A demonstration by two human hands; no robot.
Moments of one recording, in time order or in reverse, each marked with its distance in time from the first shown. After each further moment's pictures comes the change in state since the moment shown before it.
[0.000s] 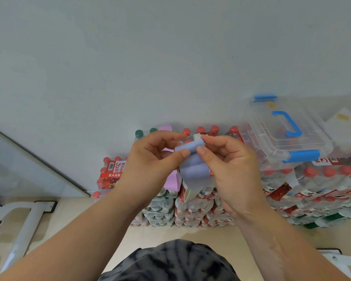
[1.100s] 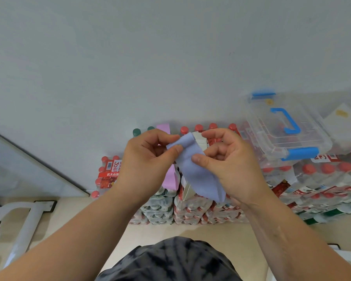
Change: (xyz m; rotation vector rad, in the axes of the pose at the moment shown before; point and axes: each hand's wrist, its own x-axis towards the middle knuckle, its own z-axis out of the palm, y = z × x) left_hand 0.007 -0.008 0.002 0.113 0.099 0.019; right_hand 0.017 0.004 -0.021 -0.168 -0.192 0.099
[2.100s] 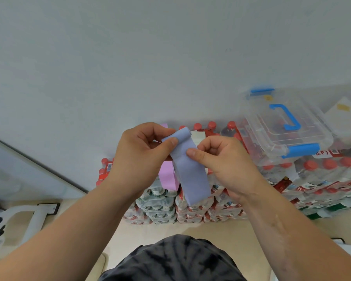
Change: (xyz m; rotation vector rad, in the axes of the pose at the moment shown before) left_hand 0.015 0.014 0.001 0.057 -0.001 -0.054; right_hand 0.016 0.006 0.000 -0.021 -0.052 0.105
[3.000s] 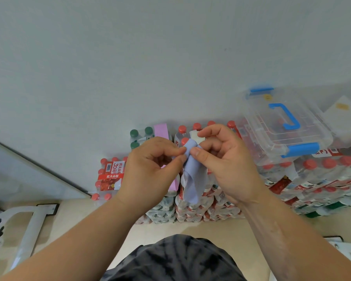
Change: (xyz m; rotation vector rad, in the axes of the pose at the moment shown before) left_hand -0.014 -0.028 0.007 0.124 -0.048 0.273; right_hand -0.009 -0.002 0.003 0.141 0.003 -0.163
